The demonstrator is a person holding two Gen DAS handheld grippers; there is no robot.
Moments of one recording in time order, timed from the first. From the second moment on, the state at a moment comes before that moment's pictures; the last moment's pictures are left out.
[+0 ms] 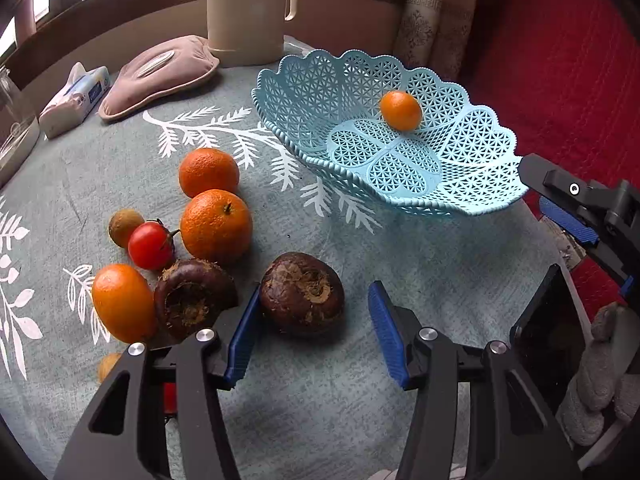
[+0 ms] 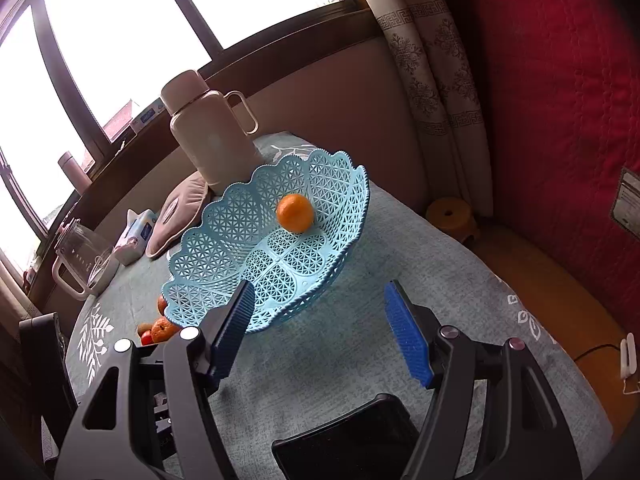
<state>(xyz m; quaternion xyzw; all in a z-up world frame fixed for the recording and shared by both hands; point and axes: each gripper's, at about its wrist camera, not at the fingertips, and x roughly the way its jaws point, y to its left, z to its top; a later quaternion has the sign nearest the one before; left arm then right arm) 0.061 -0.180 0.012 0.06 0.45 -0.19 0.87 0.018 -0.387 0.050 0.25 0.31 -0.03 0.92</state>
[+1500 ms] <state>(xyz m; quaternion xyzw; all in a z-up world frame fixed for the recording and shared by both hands) 0.093 -0.211 0.080 0.03 0.36 -0.21 0.91 0.021 -0.378 0.050 0.24 0.32 -0.02 0.92</state>
